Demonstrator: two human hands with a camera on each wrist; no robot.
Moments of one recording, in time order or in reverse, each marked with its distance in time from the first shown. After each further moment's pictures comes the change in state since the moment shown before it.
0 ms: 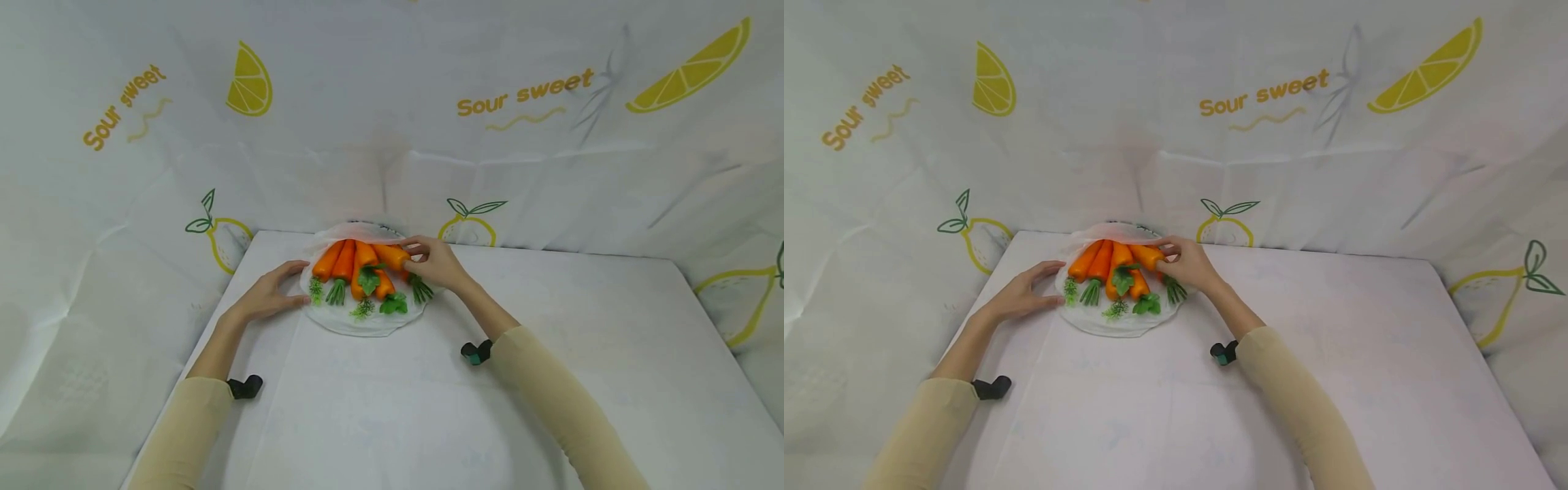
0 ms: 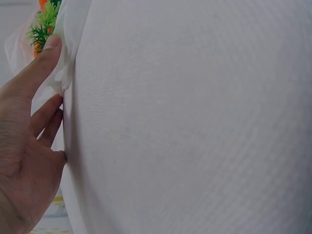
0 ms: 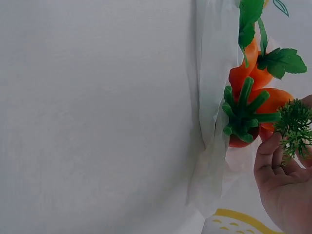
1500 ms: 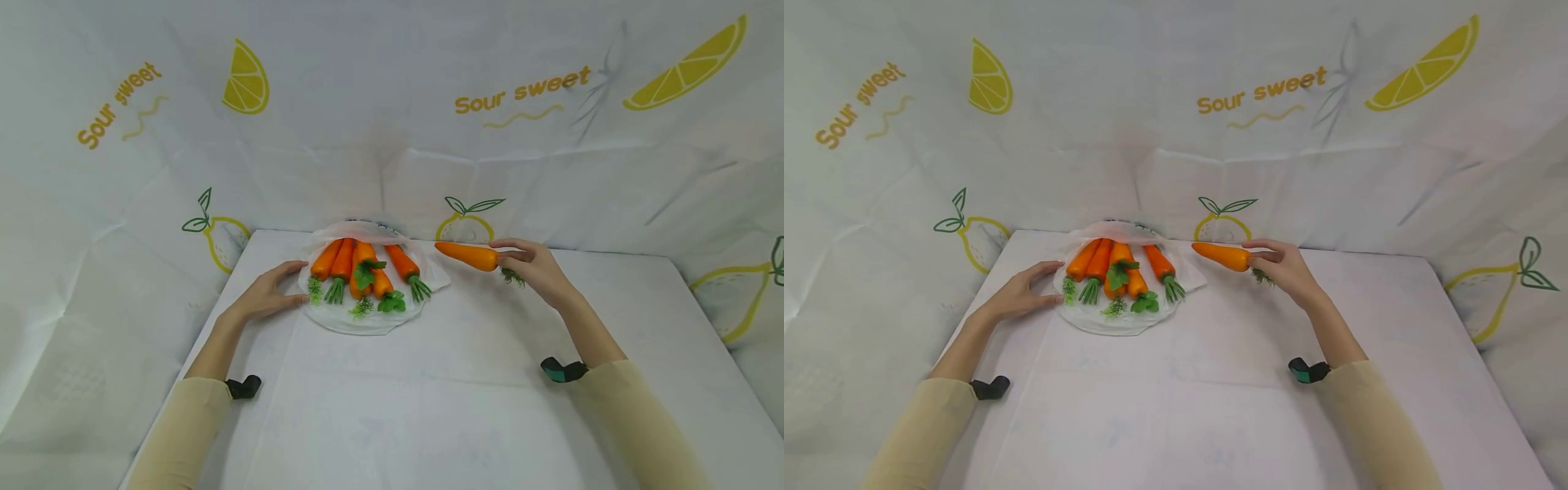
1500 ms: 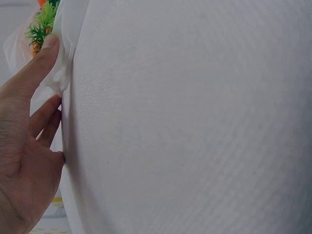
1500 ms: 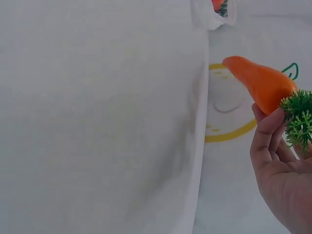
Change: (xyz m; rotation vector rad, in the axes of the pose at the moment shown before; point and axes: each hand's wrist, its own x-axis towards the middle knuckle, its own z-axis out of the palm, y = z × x) left_hand 0.002 -0.003 0.002 0.007 -0.009 -0.019; right_hand -0.102 0.046 -0.128 0.099 0.064 0.298
